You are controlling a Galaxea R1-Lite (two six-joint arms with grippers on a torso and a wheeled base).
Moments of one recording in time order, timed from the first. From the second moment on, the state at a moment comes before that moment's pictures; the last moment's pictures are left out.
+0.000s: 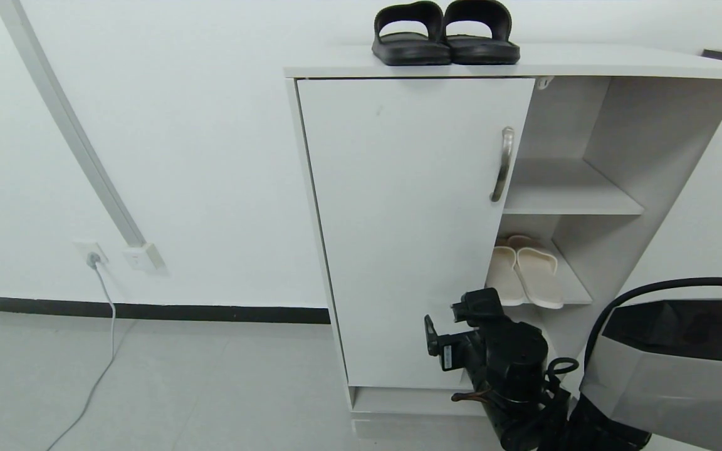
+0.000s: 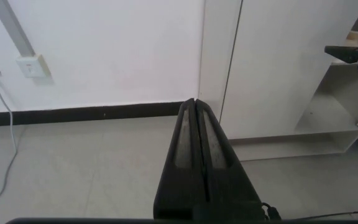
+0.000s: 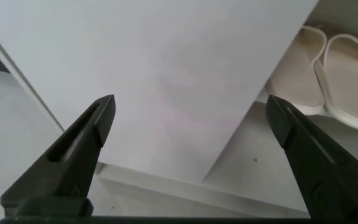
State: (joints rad) left arm 0.00 0.00 0.00 0.00 -0.07 0.02; right arm 0.79 2.23 -0.64 -1.49 -0.64 0.01
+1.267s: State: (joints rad) left arm 0.00 0.00 0.00 0.00 -0.07 0.02; right arm 0.79 2.24 -0.64 -1.49 -0.64 0.01
